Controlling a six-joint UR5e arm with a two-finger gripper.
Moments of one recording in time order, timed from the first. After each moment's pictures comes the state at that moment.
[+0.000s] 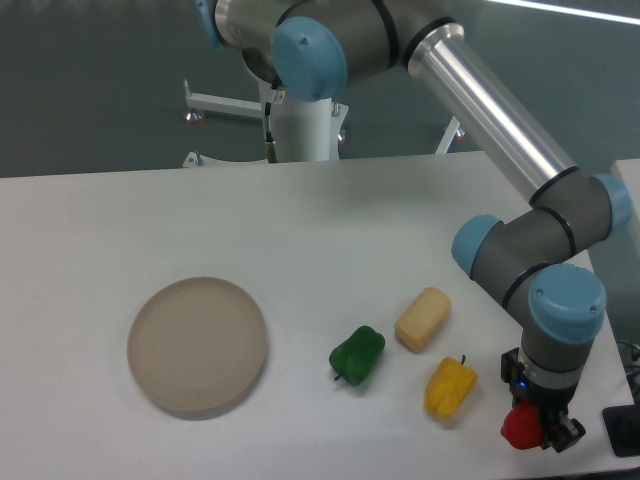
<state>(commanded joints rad) 2.37 -2.62 -0.56 -1.25 1.57 1.68</state>
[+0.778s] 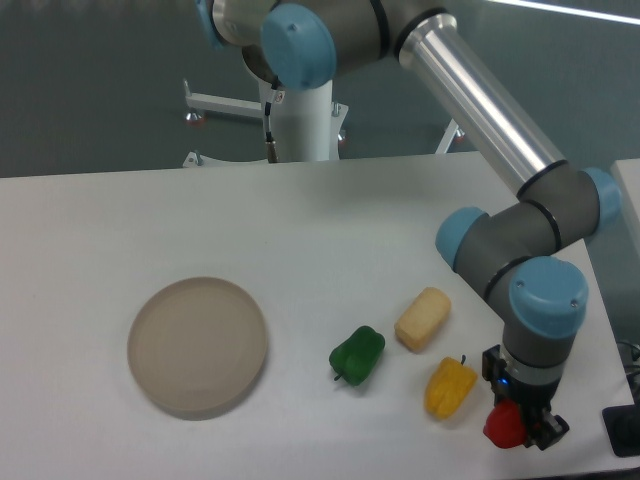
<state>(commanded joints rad) 2.30 -2.47 -0.73 -1.26 1.55 1.51</state>
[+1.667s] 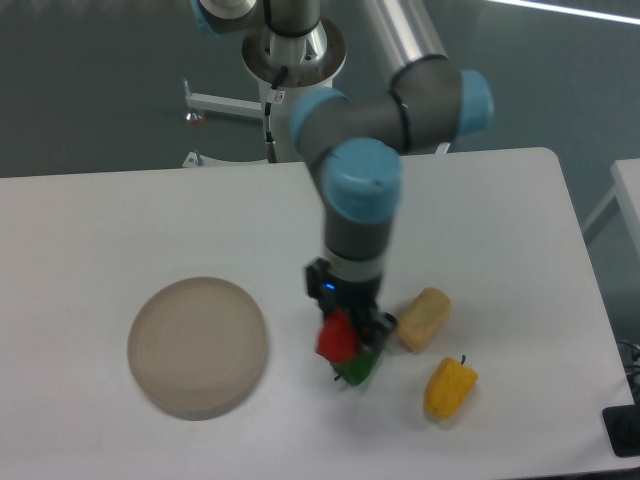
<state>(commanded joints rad) 2.06 -2.04 -1.26 -1.23 1.51 0.89</state>
